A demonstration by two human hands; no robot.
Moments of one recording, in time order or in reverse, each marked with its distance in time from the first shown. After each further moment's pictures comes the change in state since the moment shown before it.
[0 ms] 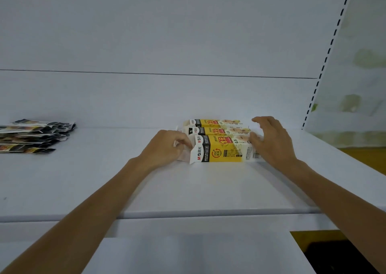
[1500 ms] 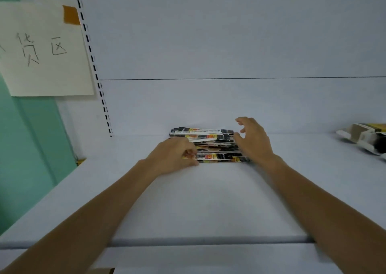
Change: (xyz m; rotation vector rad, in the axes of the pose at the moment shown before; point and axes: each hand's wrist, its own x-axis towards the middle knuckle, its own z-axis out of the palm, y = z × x) left_hand -0.106 -0.356 -0.320 0.408 -0.173 0.122; right_hand 0.031 -0.478 0.226 0.268 -0.068 0.037
